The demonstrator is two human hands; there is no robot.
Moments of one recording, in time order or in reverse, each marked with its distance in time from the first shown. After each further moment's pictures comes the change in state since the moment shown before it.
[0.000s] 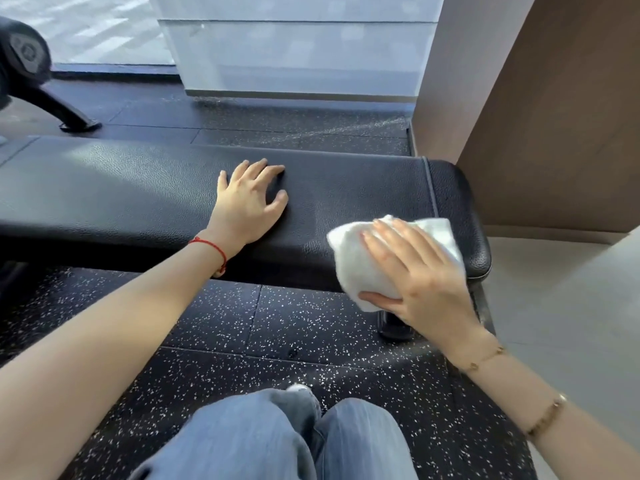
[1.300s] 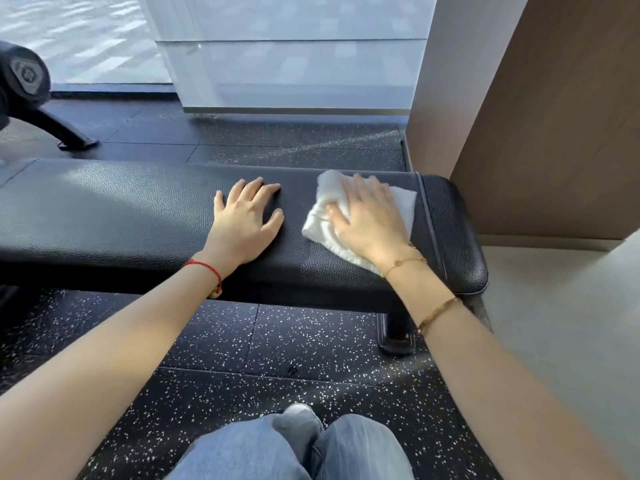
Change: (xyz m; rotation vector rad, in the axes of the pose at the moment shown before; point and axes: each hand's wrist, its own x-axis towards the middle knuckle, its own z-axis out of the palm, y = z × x) left_hand 0.000 0.001 -0.002 0.014 -0.068 -0.006; right_hand 0.130 0.001 0.021 0.232 -0.464 0.461
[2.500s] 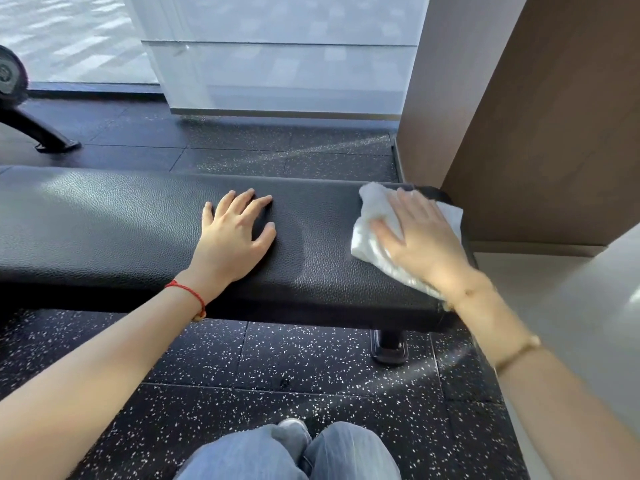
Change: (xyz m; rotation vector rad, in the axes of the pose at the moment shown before) left_hand -0.001 -0.003 0.001 0.010 0.007 -0.007; right_hand -0.021 0.074 -0.013 0.032 0.028 0.027
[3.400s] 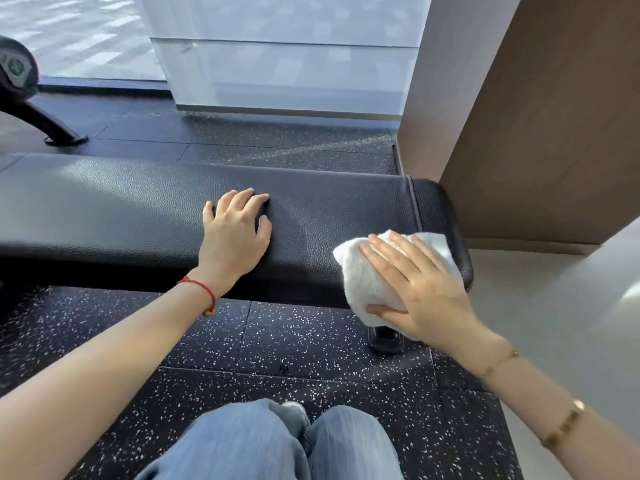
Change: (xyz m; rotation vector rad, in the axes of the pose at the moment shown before) left_hand -0.025 0.010 -0.002 0.032 0.130 -0.033; right_hand -0.094 0.011 0.021 -0.338 0.215 -0.488
